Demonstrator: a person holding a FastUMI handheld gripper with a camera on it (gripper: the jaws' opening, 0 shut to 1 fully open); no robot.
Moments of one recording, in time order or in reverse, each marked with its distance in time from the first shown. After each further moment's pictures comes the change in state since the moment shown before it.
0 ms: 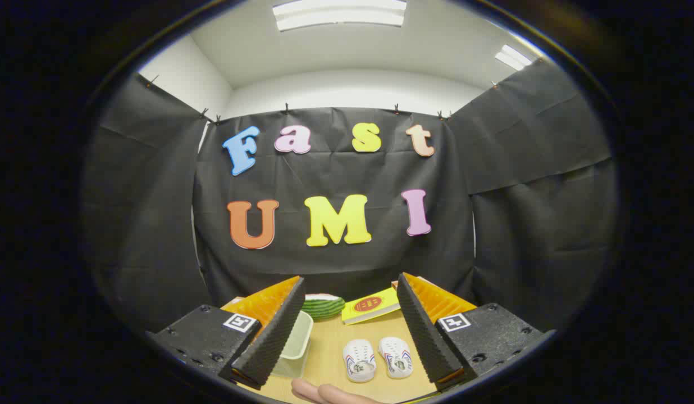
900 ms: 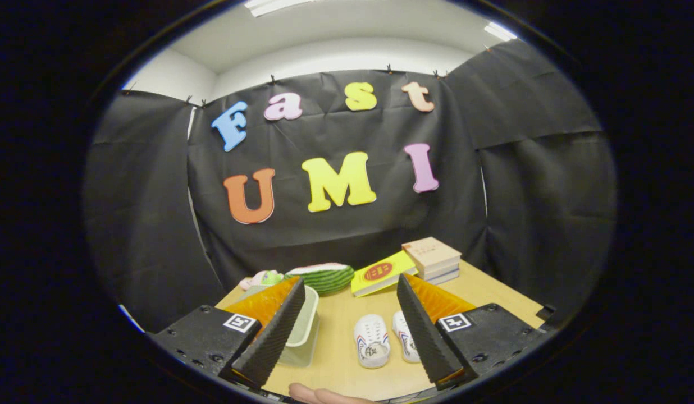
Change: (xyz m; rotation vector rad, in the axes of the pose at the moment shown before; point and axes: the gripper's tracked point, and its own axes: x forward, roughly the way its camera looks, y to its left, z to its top) arm 0.055 -0.009 -0.085 0.128 0.270 0.052
